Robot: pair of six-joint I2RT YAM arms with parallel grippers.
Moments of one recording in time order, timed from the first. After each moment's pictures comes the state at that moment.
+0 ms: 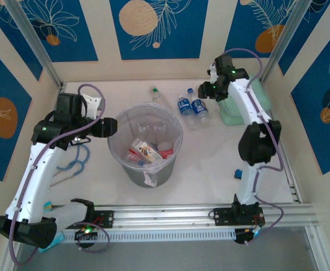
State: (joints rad) left arm -0.24 1.12 1.38 -1.08 0.25 -0.09; right arm 0.16 2.03 1.99 -1.04 -0.12 0.14
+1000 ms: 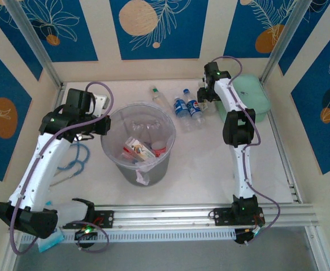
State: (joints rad) left arm -0.28 1.20 1.44 -1.13 0.09 -0.07; right arm 0.14 2.51 2.40 -1.08 0.08 0.05
